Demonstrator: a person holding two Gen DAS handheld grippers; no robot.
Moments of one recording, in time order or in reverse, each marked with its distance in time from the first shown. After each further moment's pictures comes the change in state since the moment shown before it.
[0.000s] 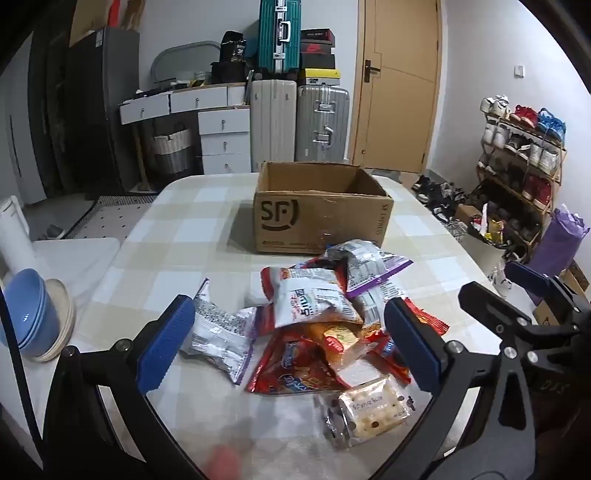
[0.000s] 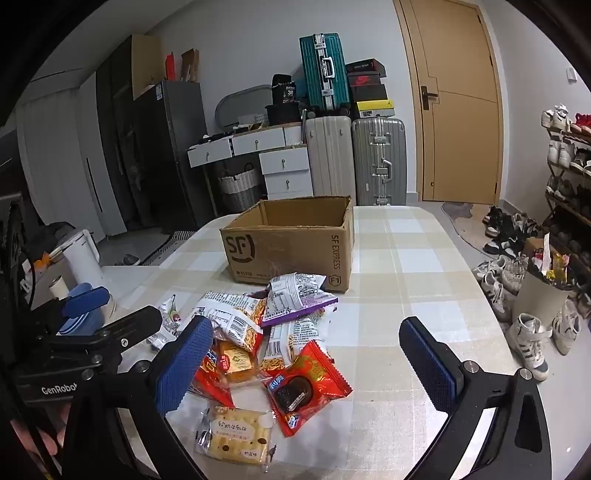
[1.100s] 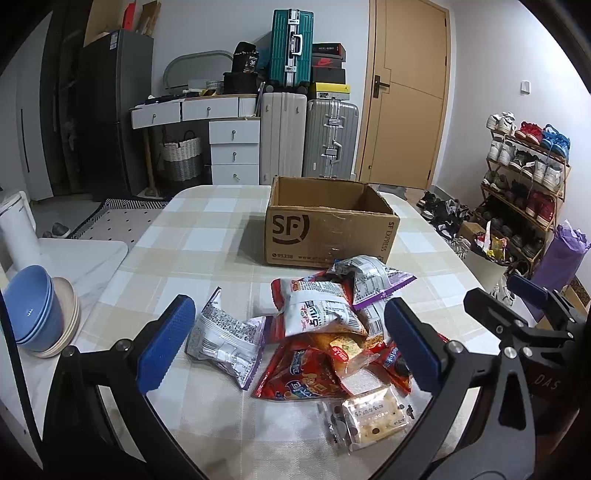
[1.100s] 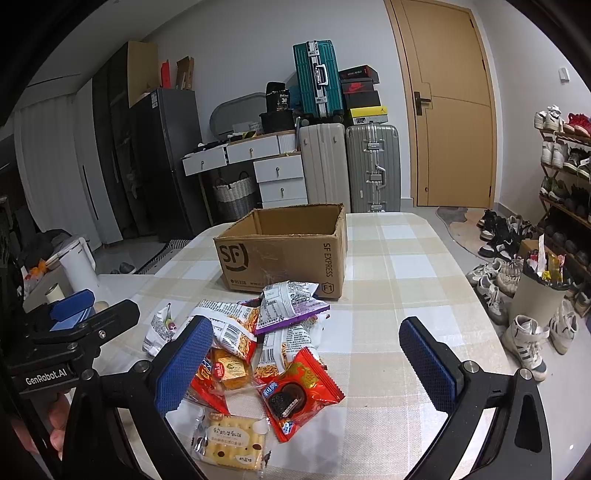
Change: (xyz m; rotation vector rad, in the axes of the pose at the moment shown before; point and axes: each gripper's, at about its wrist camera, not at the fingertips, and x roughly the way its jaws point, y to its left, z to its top) left arm -0.015 0.010 0.002 -0.020 -0.047 0.003; right arm -0.003 -0.002 0.000 -0.001 -0.036 -0.019
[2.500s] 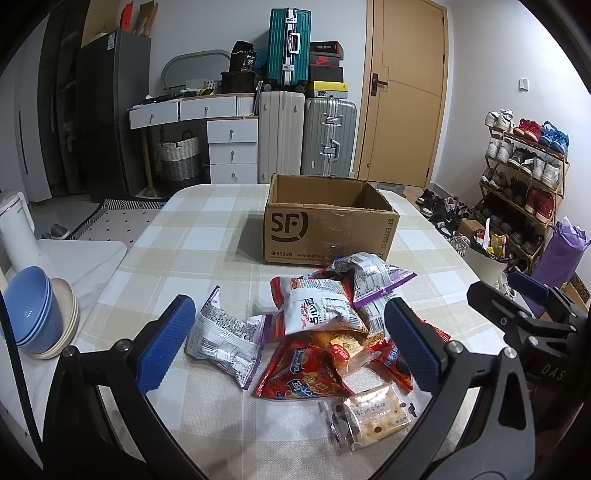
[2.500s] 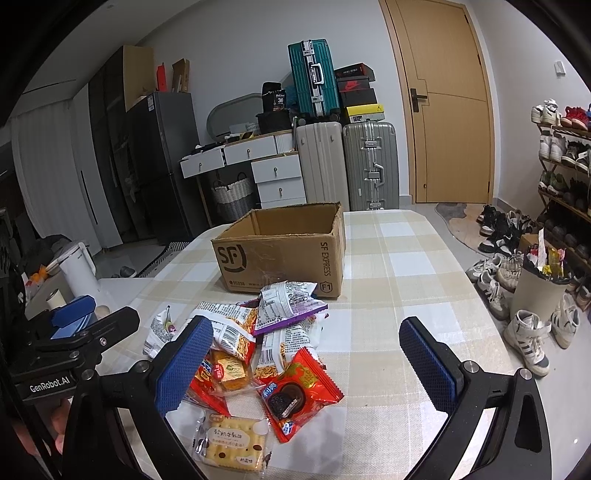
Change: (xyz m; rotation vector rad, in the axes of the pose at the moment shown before) left arm 0.000 -0.002 -0.001 0.012 0.003 -0.002; right arm 0.002 -0.003 0.000 0.022 -0.003 -0.002
